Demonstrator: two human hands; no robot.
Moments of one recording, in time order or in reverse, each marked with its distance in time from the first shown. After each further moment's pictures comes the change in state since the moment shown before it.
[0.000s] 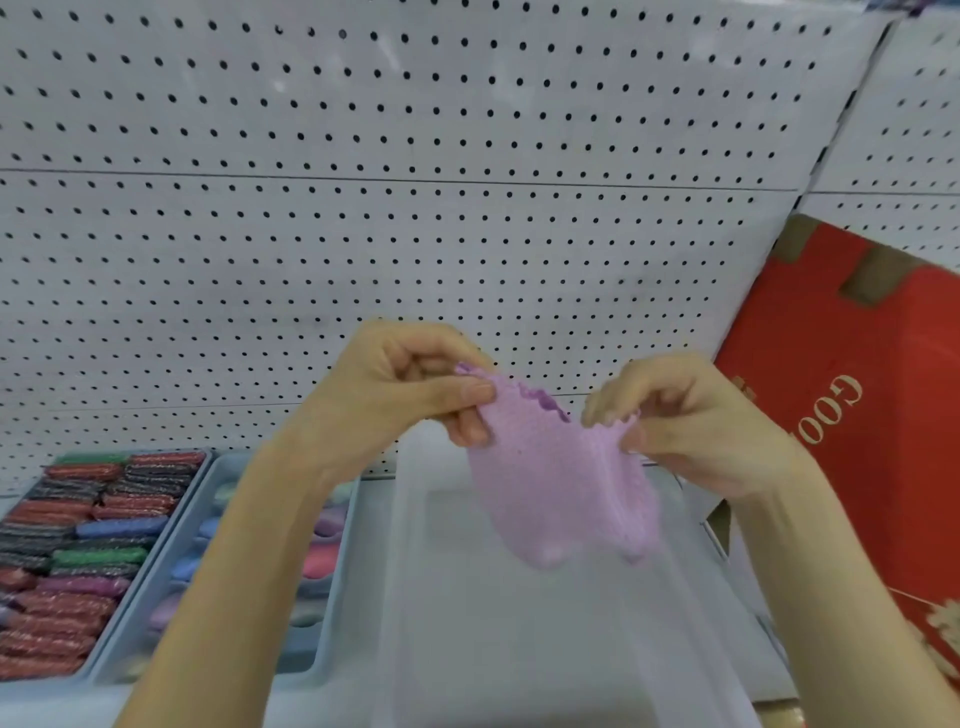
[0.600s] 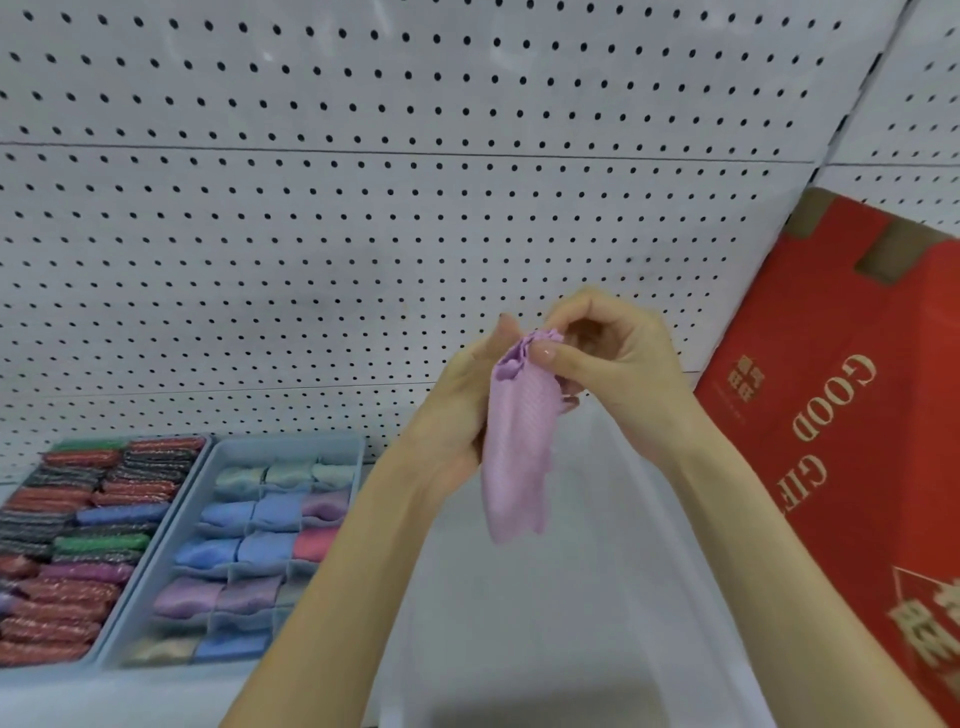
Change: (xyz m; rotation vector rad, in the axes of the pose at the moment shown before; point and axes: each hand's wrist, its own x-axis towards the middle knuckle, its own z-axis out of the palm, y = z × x) left_hand 0.028 -0.053 0.038 -0.468 0.220 -0.337; right_hand 0.042 0.024 0.022 -0.226 0.455 -0.090
